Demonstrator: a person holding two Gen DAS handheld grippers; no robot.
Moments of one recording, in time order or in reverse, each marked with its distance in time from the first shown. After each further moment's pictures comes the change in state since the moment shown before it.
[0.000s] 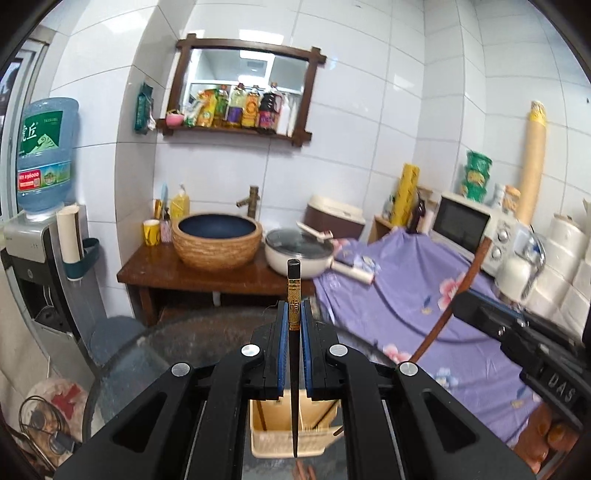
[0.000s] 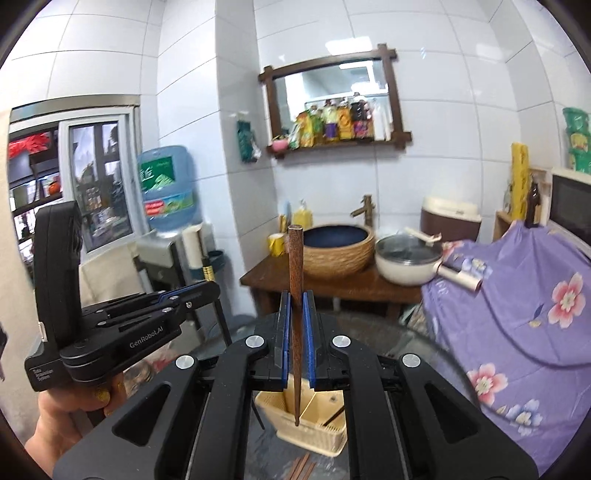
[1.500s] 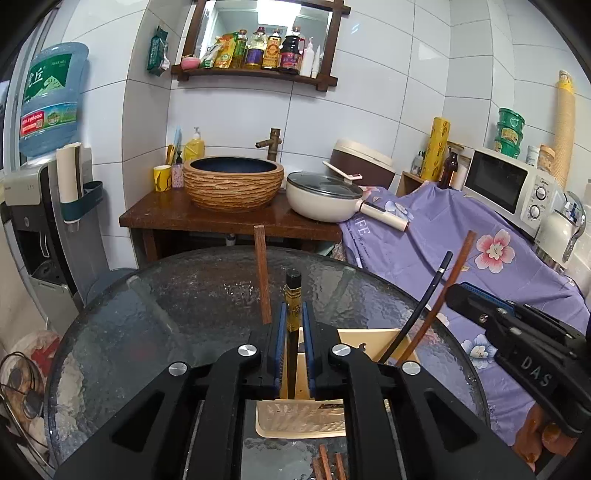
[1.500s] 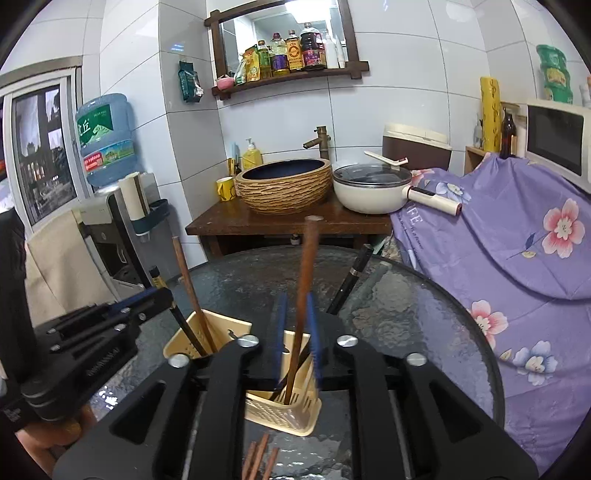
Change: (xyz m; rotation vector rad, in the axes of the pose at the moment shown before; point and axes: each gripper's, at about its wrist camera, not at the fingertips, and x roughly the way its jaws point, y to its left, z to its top) left arm 0.085 0.023 -0.113 -0.021 0.134 0.073; right arm 0.105 -0.049 -0.123 0.069 0.174 -0.153
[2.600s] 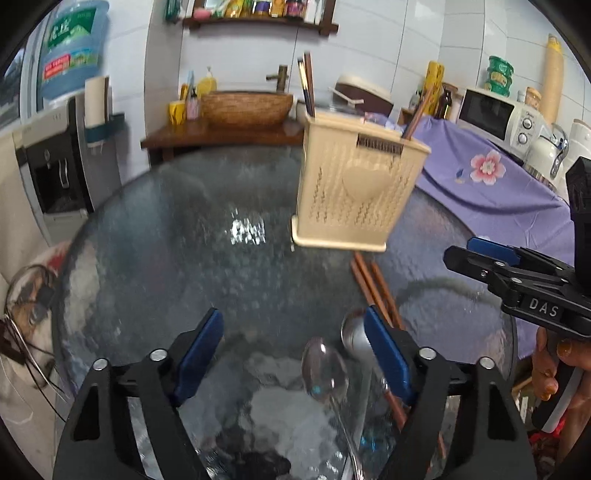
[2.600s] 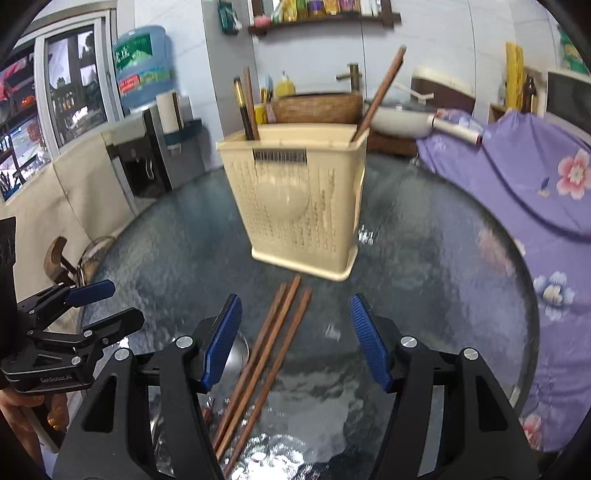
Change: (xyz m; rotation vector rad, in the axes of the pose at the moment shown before) left arm -0.071 0.041 -0.176 0.018 0.217 -0.001; right arm -0.042 0.025 -0.170 -0.074 0.224 0.082
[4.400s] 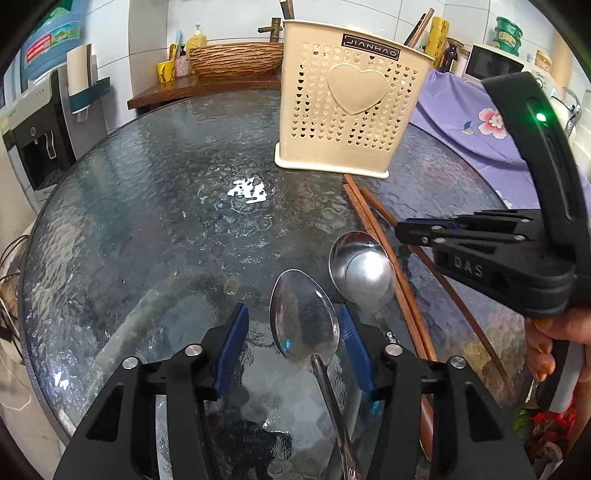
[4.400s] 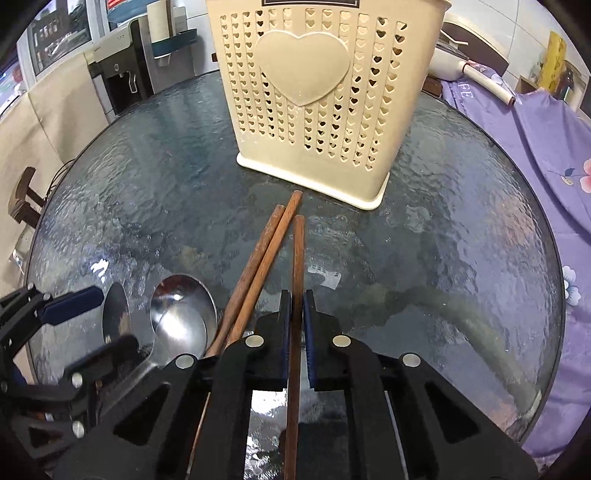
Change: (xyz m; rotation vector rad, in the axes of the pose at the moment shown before) left arm 0.045 -0.024 -0.038 0.020 0.156 0.032; right arm 0.093 0.019 -0.014 -0.112 0.292 -0.069
